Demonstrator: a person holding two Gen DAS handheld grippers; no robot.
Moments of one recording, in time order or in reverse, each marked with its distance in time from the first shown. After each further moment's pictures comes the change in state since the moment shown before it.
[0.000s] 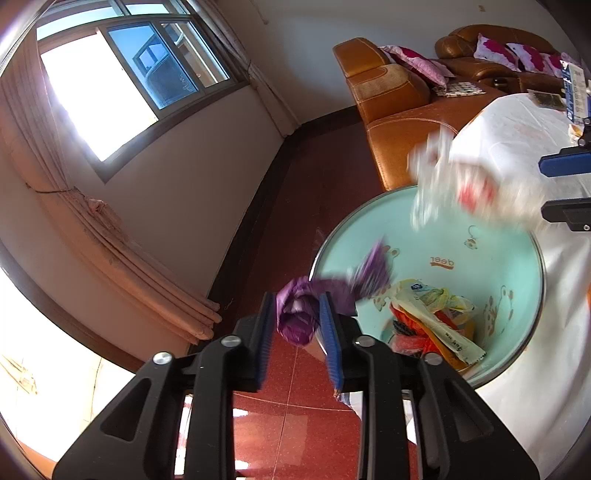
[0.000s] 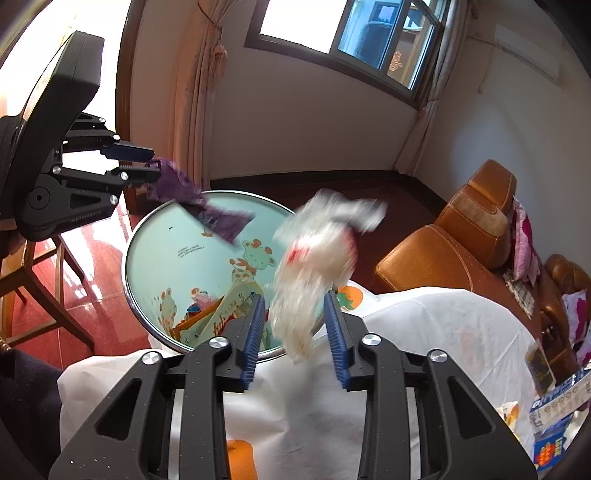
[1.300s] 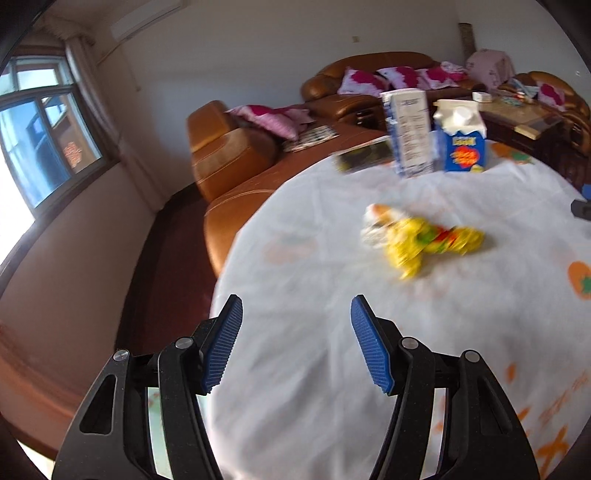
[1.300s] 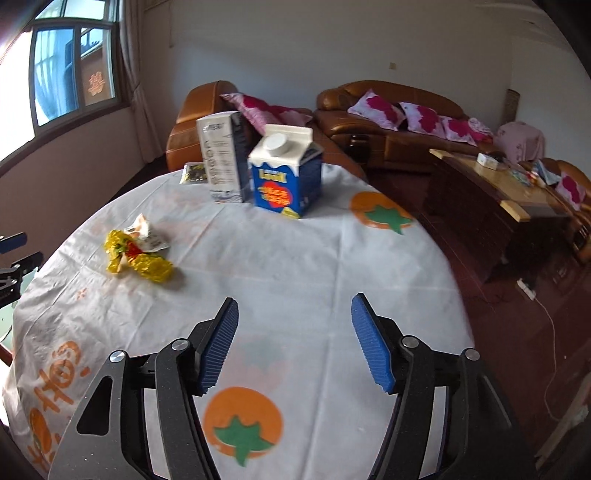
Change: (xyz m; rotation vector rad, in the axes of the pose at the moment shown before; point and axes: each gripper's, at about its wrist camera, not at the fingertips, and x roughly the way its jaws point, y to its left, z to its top) left arm -0.076 -0.249 0.129 0.215 -0.222 -0.436; right arm -0.232 -0.196 -0.285 0.886 0.066 -0.649
